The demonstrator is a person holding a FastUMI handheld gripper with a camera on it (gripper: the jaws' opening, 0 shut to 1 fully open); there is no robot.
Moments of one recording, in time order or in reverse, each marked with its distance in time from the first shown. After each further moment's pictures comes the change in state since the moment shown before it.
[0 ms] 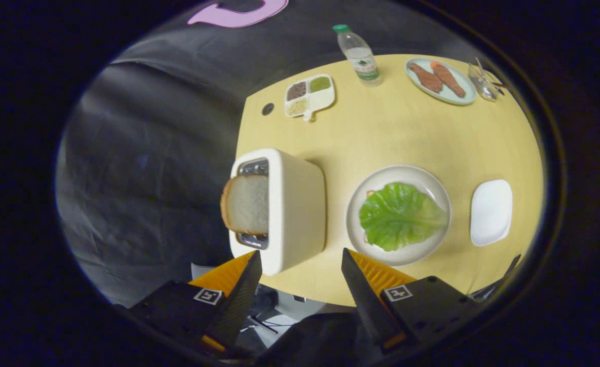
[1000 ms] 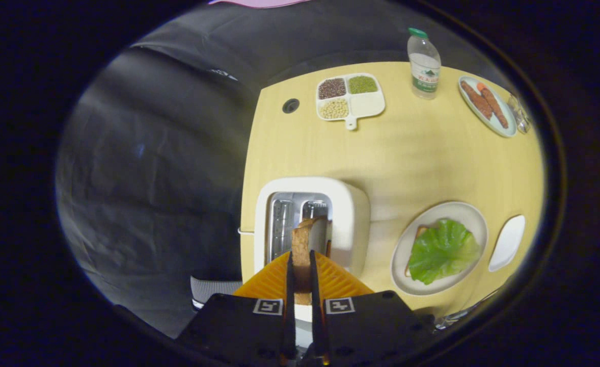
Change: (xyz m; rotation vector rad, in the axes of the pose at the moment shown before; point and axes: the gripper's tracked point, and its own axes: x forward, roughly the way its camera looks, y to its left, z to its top) arm 0.077 0.049 0.042 -0.059 0.044 -0.057
